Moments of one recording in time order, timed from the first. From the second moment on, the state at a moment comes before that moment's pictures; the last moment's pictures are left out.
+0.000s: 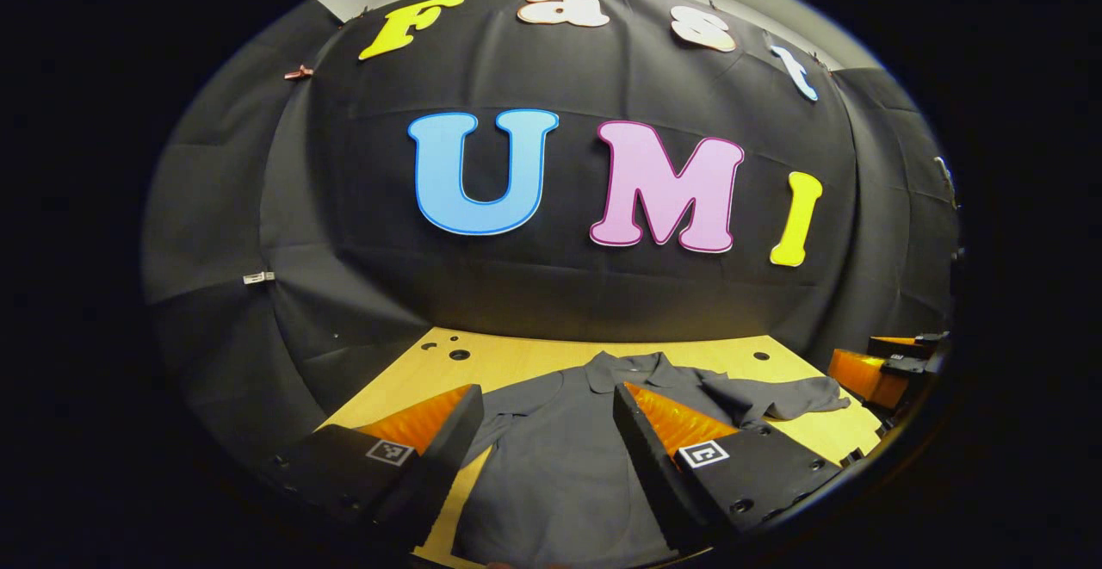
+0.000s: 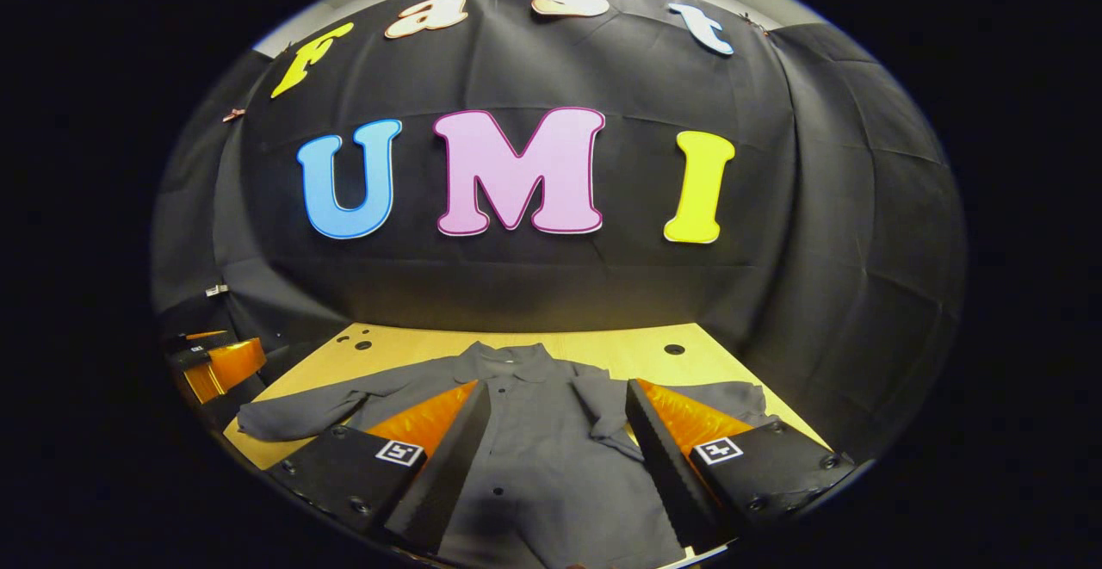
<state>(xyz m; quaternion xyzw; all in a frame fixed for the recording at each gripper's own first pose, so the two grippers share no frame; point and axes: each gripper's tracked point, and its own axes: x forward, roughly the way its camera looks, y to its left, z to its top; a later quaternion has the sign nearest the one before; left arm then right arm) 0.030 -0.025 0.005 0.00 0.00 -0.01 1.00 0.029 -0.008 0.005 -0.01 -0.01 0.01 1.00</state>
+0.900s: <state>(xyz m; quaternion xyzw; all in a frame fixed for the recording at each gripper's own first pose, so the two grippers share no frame) 0.053 -0.016 0.008 -0.01 0.00 0.03 1.00 0.059 -0.031 0.004 -0.03 0.00 0.02 1.00</state>
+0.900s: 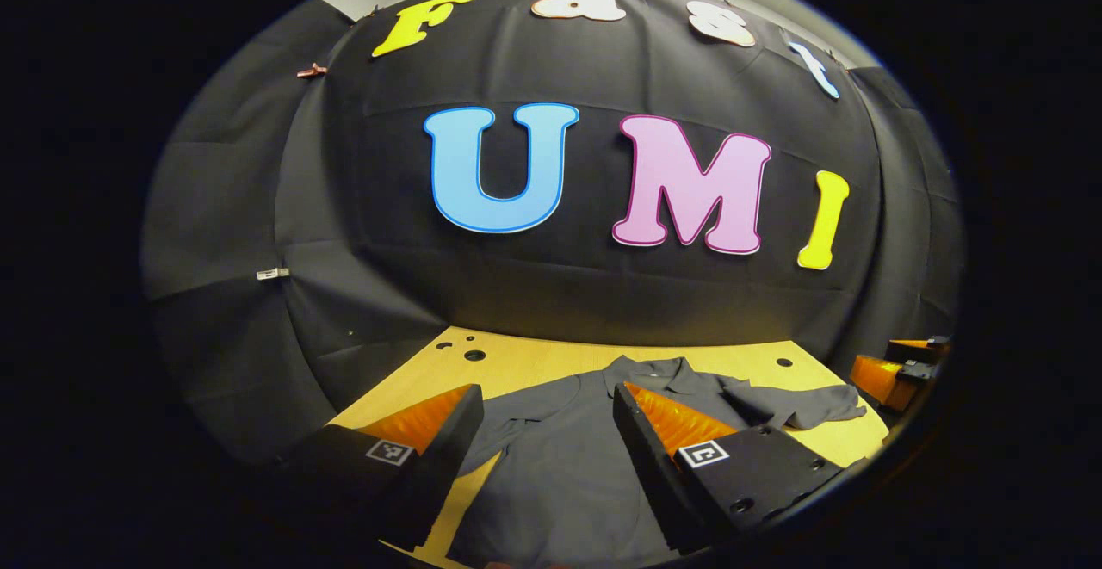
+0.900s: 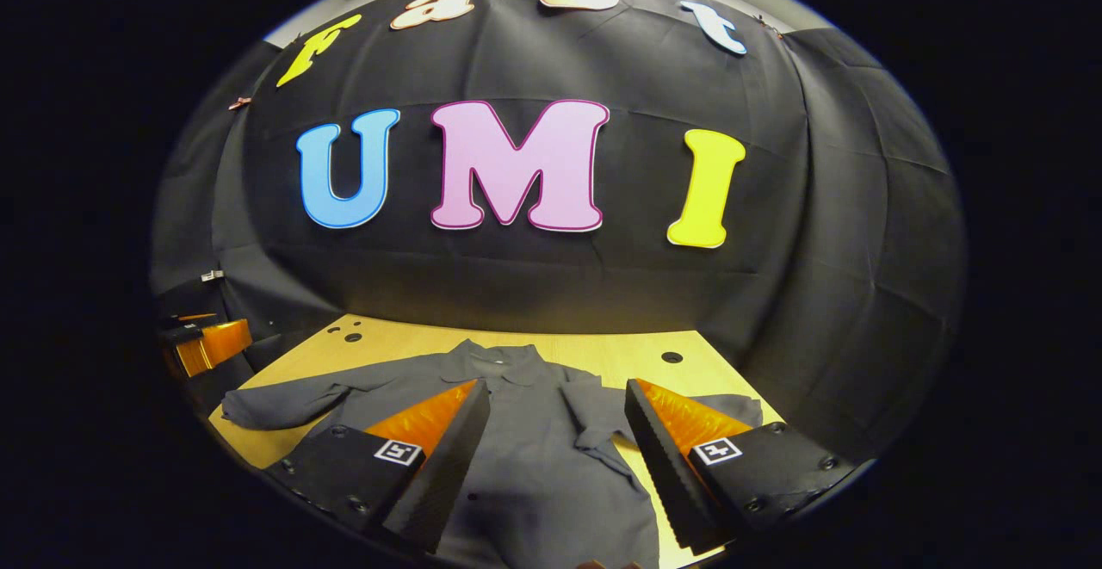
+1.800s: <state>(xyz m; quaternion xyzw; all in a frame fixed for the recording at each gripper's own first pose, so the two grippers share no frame) 0.068 -0.039 -0.008 0.00 0.03 0.07 1.00 0.133 -0.149 -0.024 0.01 0.04 -0.06 1.00</state>
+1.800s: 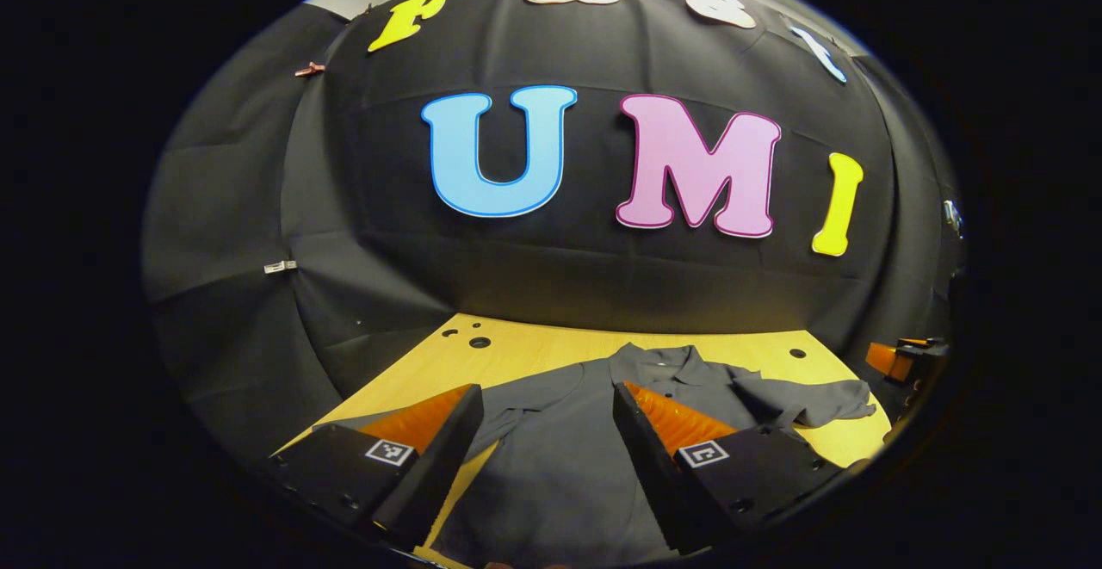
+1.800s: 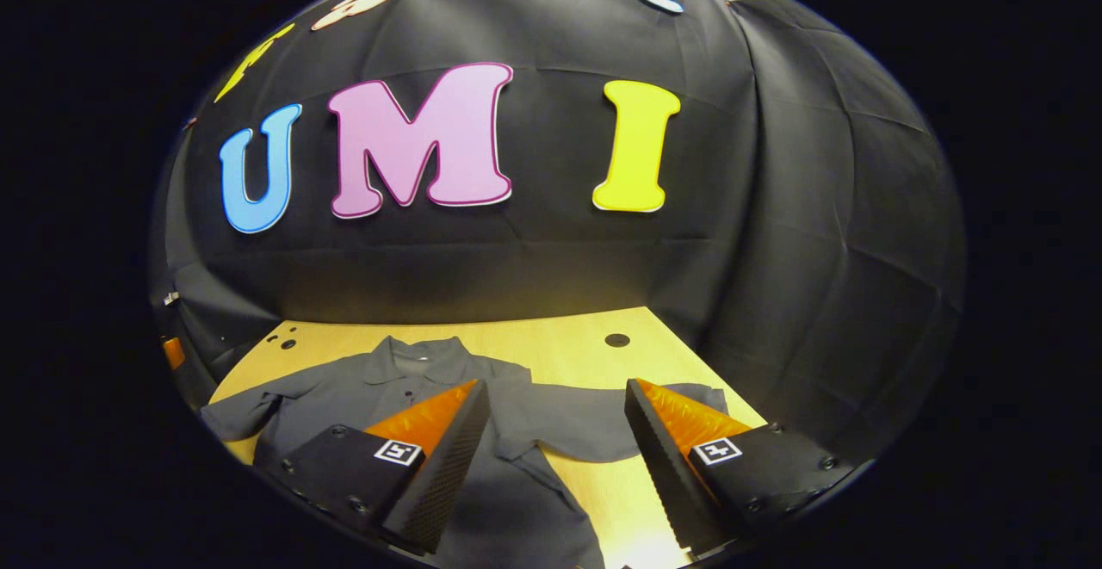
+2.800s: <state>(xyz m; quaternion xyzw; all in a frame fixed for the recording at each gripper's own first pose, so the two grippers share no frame) 0.085 -0.089 -0.041 0.01 0.07 0.09 0.99 0.201 -0.354 -0.151 0.10 0.19 -0.20 0.96</state>
